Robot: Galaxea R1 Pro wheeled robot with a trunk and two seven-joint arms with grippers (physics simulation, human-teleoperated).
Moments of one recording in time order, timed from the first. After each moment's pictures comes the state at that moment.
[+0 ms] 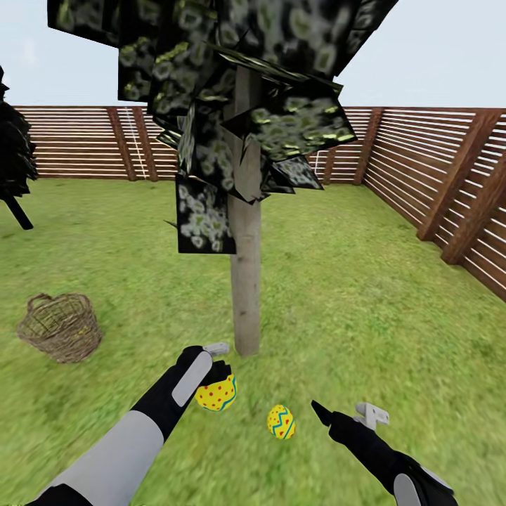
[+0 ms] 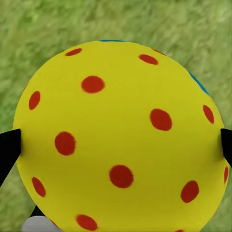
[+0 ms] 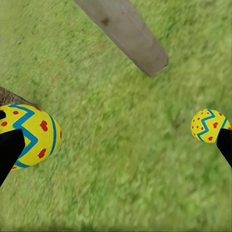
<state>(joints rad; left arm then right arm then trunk) -0.73 -0.10 -0.38 -0.80 0.84 0.73 0.67 -0.01 0.10 -0.19 -1.58 -0.37 0.61 0.27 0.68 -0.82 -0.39</state>
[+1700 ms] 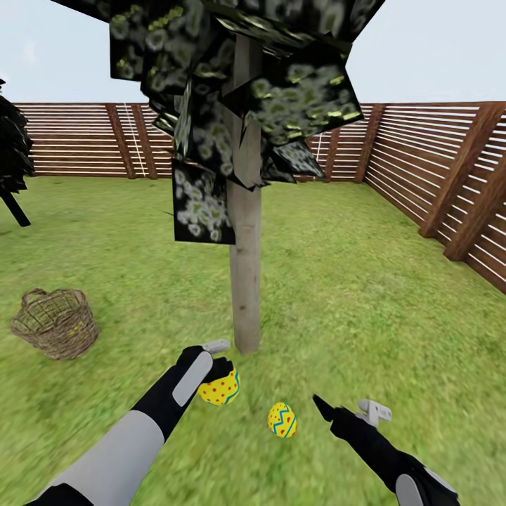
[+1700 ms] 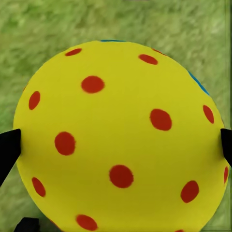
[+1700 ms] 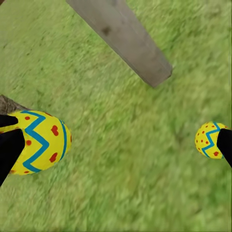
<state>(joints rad) -0.74 -0.10 -0.38 -0.79 0.84 0.67 0.63 0.00 0.10 -0.20 -1.58 -0.38 0.55 0.31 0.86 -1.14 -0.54</state>
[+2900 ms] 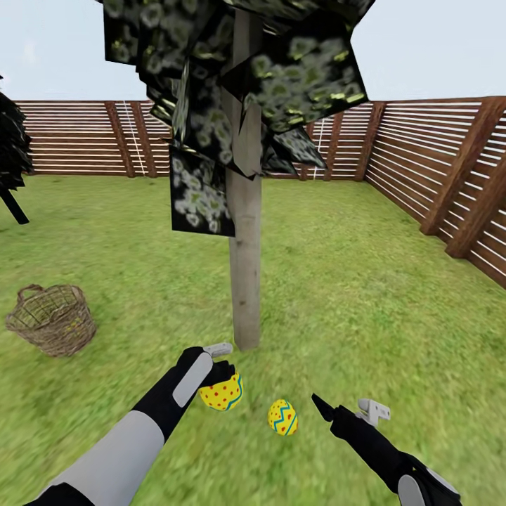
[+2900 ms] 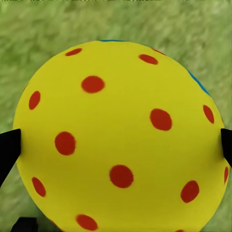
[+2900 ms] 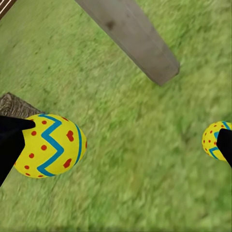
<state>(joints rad) -0.74 -0.10 -0.38 -0.78 0.84 0.72 0.59 0.00 0.10 -0.21 -1.58 -0.38 0.56 0.37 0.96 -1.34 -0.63</state>
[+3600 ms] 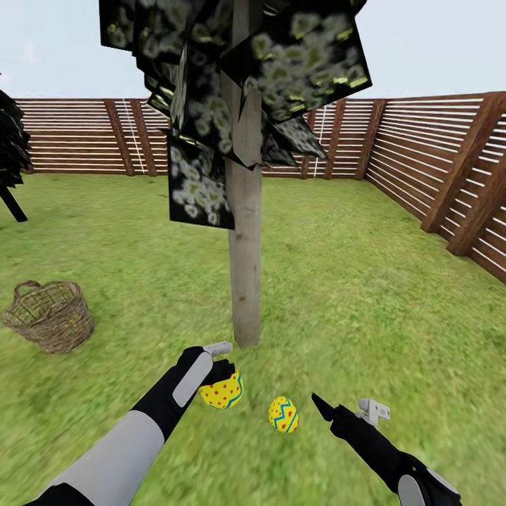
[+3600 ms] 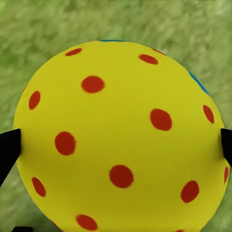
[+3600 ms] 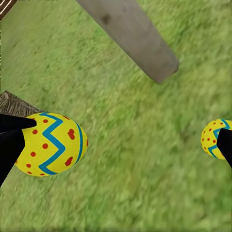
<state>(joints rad) -0.74 -0.10 -0.38 -0.78 0.84 0.71 0.59 0.00 0.10 -0.21 -1.58 -0.38 0.55 0.37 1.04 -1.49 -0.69</state>
